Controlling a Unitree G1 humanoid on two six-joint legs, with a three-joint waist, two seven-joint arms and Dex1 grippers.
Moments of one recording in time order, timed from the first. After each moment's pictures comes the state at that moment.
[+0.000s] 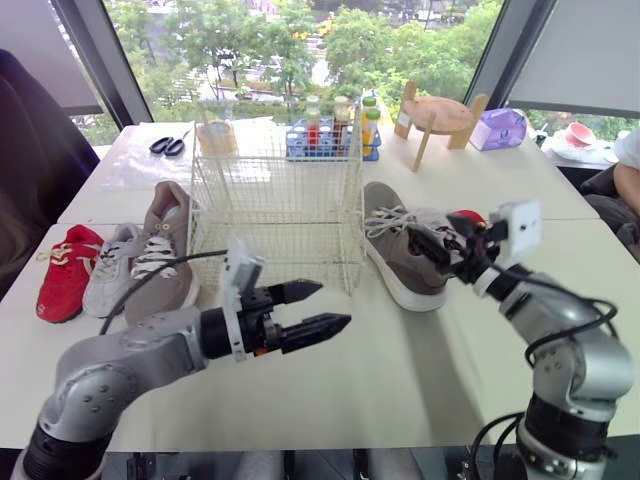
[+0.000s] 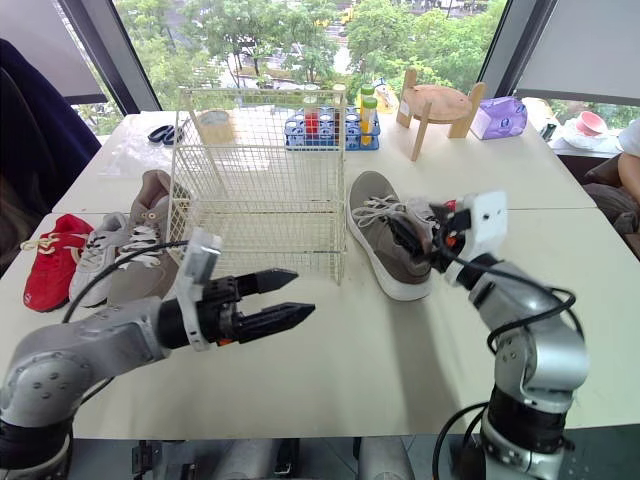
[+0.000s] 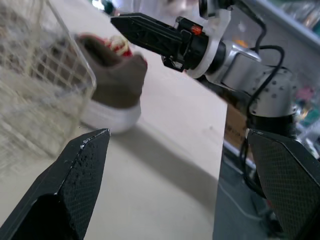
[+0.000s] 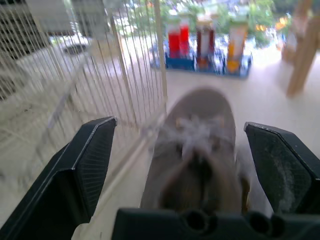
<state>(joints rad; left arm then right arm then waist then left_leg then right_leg) -0.19 0.63 0.00 -0.68 -1.28 0.91 -0.34 -0.25 -0.25 -0.37 -0.58 0.34 0.94 0.47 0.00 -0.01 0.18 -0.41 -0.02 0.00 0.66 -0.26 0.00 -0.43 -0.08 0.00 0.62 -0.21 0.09</state>
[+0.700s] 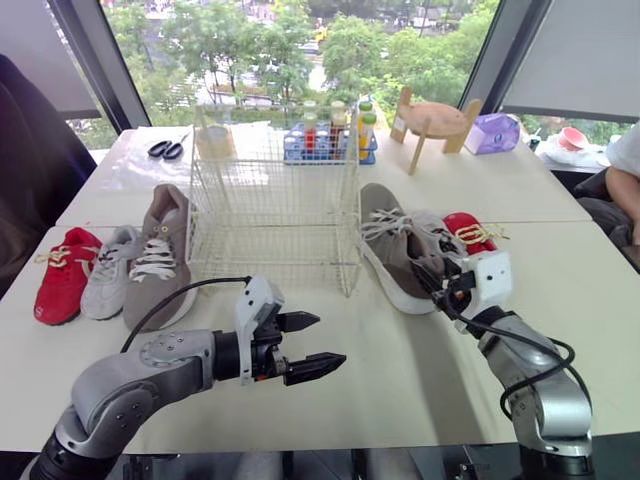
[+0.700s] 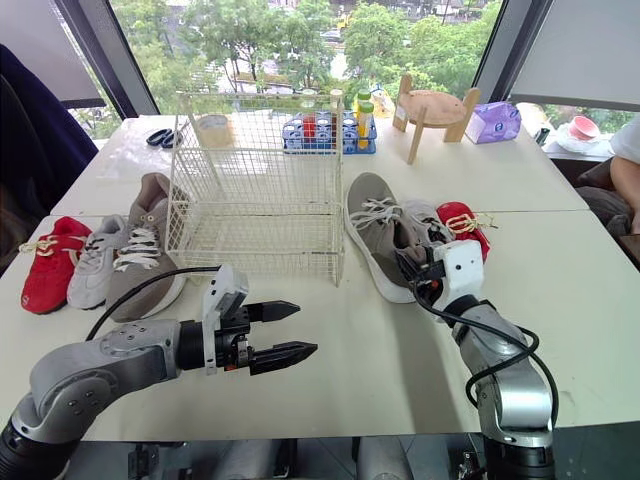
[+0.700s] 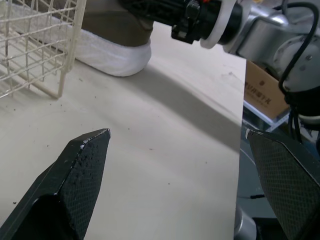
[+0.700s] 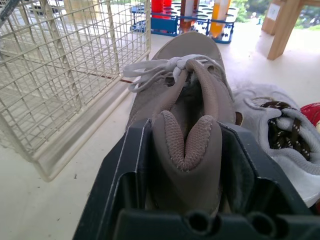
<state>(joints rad) -0.12 0.67 -0.08 -0.67 -1.02 0.89 -0.50 -0.04 -0.29 -0.15 -0.41 0.20 0.48 0.38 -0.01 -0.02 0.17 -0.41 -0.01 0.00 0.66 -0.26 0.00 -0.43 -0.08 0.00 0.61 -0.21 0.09</state>
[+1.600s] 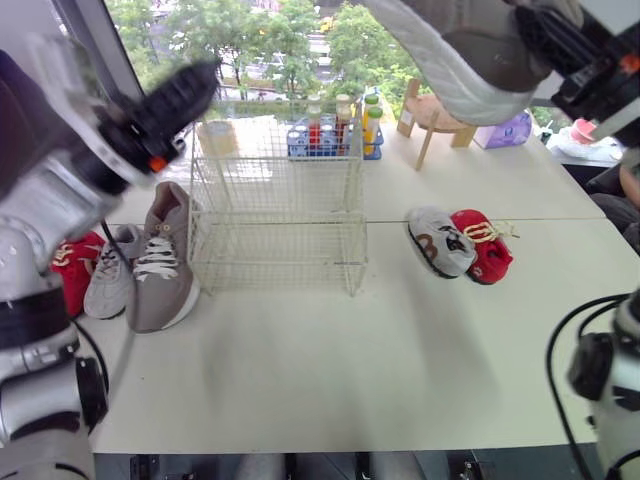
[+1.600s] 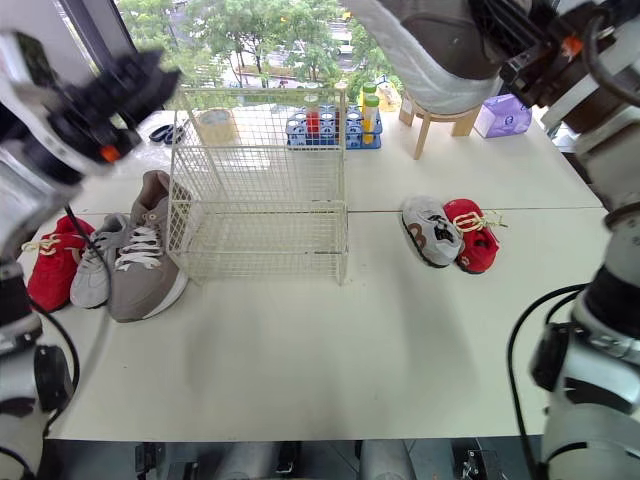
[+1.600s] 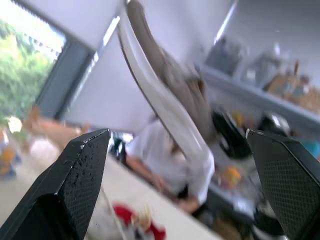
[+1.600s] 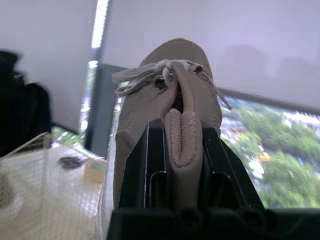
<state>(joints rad) -0.87 0.81 0.37 0.11 -1.59 0.89 -0.40 -0.95 -0.89 -0.35 -0.29 0.71 0.74 0.67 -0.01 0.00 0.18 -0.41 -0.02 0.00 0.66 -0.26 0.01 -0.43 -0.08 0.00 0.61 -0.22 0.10</state>
